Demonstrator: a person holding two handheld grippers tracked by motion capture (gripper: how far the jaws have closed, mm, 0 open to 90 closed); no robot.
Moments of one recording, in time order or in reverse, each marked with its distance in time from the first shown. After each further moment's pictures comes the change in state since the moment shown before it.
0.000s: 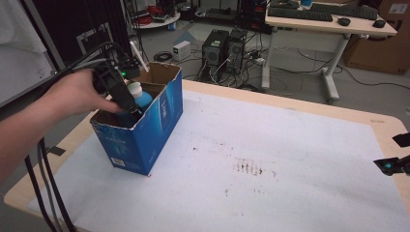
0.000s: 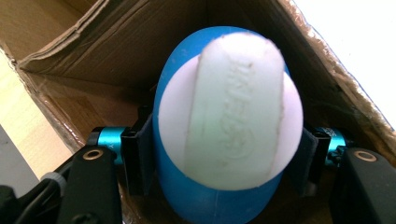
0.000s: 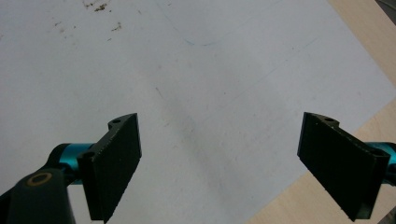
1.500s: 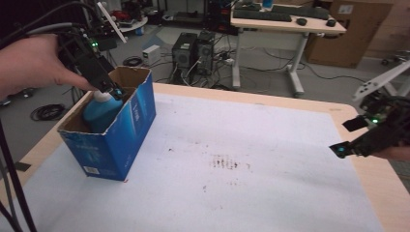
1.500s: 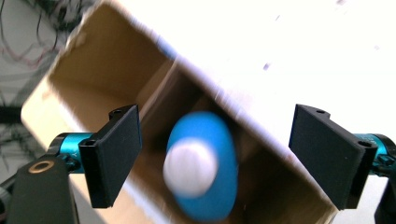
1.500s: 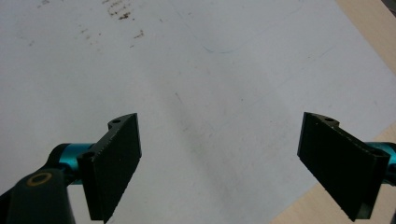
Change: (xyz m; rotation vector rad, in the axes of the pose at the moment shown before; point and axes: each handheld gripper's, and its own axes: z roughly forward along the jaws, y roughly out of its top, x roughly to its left) left arm -0.028 0.054 -0.060 -0.121 0.023 0.264; right arm 0.016 0.001 -0.006 -0.030 0.037 -0.005
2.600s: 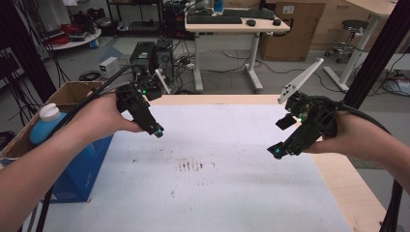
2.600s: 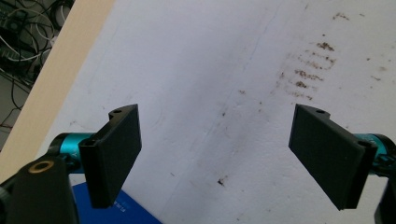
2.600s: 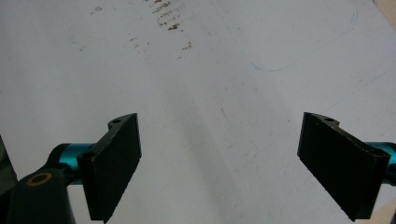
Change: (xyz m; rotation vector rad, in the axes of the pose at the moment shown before) left arm -0.073 0.085 0.124 -0.015 -0.025 0.137; right arm 0.037 0.006 0.011 -0.032 0.061 -0.068
